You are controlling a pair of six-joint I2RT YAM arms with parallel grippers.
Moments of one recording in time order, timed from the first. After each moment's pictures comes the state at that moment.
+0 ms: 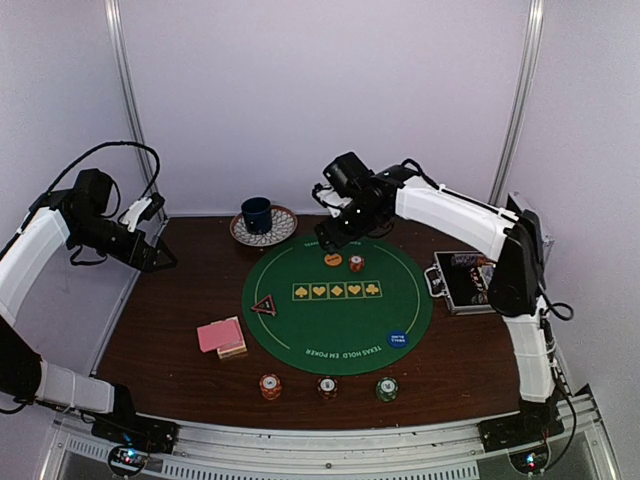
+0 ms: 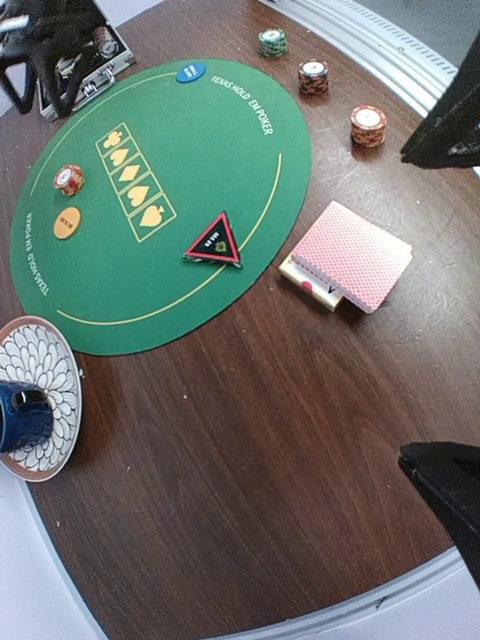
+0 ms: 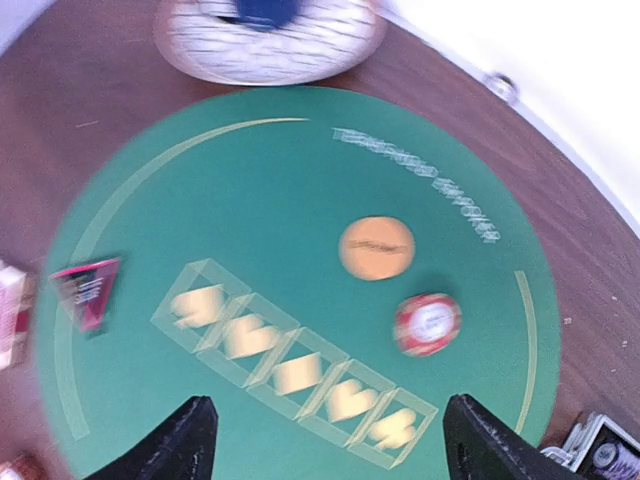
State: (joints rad) left arm 0.03 1.23 1.26 -1.07 0.51 0.37; right arm 0.74 2.23 2.19 -0.90 0.14 0.06
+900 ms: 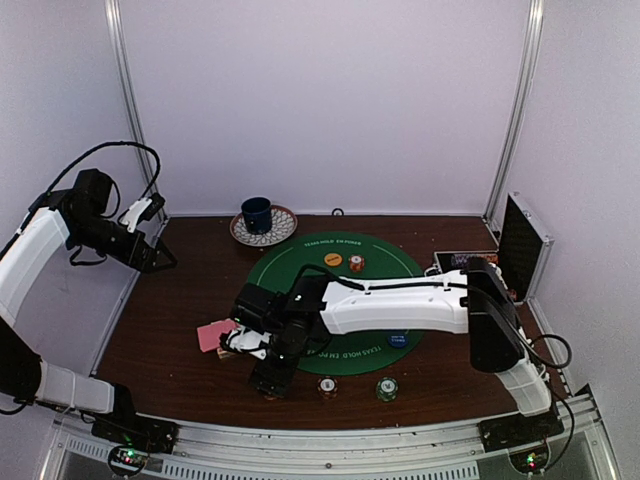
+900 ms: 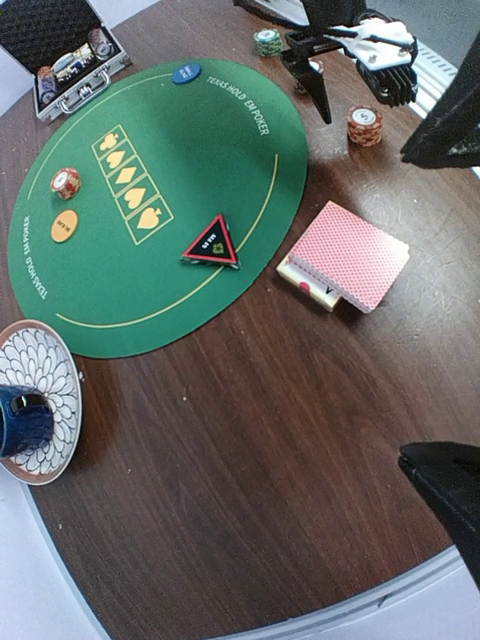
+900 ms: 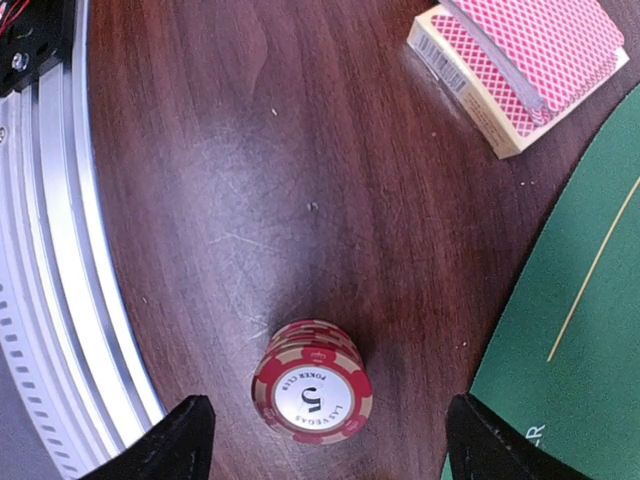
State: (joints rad) left arm 0.03 1.23 1.26 -1.08 0.51 0.39; right arm 1.27 2.28 1.98 -0.88 -0.08 -0.03
